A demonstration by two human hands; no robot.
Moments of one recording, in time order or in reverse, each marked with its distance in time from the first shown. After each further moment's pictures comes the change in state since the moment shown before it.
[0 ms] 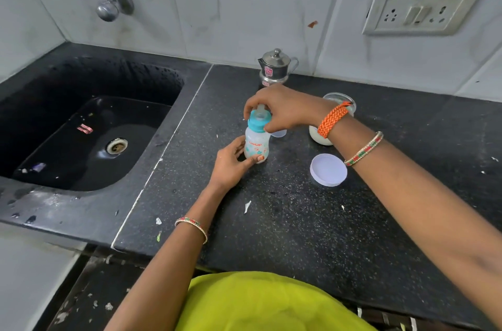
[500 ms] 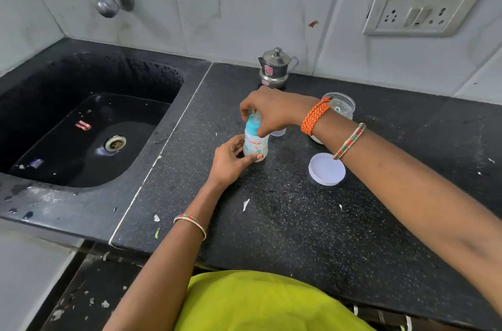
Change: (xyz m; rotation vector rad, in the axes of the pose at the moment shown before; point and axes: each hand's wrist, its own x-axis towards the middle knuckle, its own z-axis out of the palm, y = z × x) left_hand 0.003 -0.004 0.000 -0.015 0.023 -0.014; right_hand 0.014 -0.012 0.008 -0.130 -0.067 0.081
